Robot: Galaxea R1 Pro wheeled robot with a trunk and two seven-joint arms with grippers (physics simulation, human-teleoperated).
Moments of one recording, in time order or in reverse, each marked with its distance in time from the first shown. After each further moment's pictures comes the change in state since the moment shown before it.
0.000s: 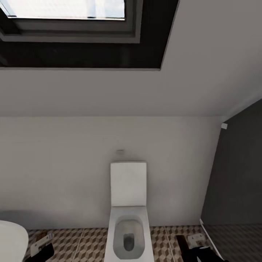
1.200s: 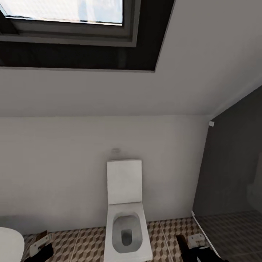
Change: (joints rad) left arm 0.000 0.004 0.000 0.002 0.000 0.001 -0.004; right arm 0.000 0.001 0.000 0.000 0.000 -0.002 -0.001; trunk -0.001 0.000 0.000
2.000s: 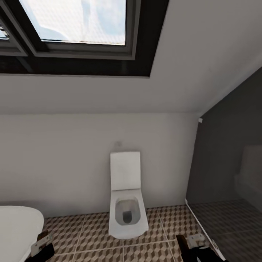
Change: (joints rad) left arm 0.000 -0.005 0.000 0.000 0.000 0.000 -0.006; right arm 0.000 0.000 0.000 0.001 0.001 -0.004 -0.002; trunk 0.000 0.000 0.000
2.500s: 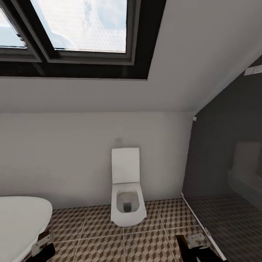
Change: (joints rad) left arm 0.000 -0.004 -0.001 -0.001 0.000 -0.003 -0.002; right arm 0.000 0.001 0.001 0.000 0.001 -0.002 -0.001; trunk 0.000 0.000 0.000
